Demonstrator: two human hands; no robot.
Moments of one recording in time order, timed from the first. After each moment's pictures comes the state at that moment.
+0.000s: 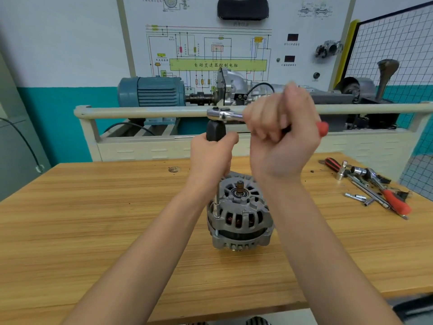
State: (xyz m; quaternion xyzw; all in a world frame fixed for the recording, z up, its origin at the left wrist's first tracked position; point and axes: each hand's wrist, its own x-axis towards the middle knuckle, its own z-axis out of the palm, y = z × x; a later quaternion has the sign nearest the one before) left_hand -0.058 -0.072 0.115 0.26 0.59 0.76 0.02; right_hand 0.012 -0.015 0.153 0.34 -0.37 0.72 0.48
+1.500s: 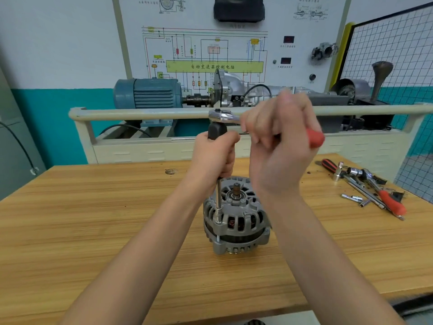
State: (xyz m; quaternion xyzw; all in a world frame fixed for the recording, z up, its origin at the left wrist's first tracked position) left_hand -0.052 -0.070 0.126 0.29 0.58 0.76 0.10; right_hand 0.019 -0.019 0.146 0.31 -0.40 0.68 0.53
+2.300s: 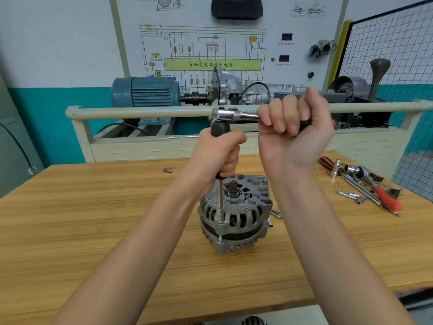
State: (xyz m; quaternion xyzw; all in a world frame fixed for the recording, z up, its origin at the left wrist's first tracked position) left_hand -0.046 -0.070 0.131 0.35 0.59 0.71 0.15; right_hand 0.019 0.016 0.152 0.28 -0.23 0.86 0.37
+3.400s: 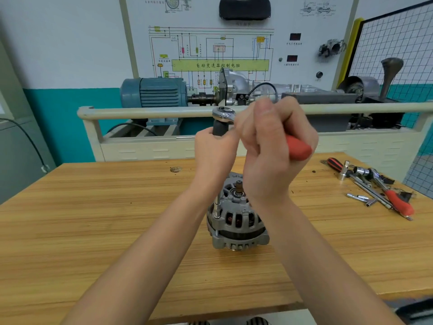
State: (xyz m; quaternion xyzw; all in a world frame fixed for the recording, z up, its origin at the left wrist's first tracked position) left_hand -0.042 -0.064 0.129 0.25 0.61 0.75 -0.02; right_hand 0.019 -0.034 0.141 0.32 -0.46 0.56 0.61
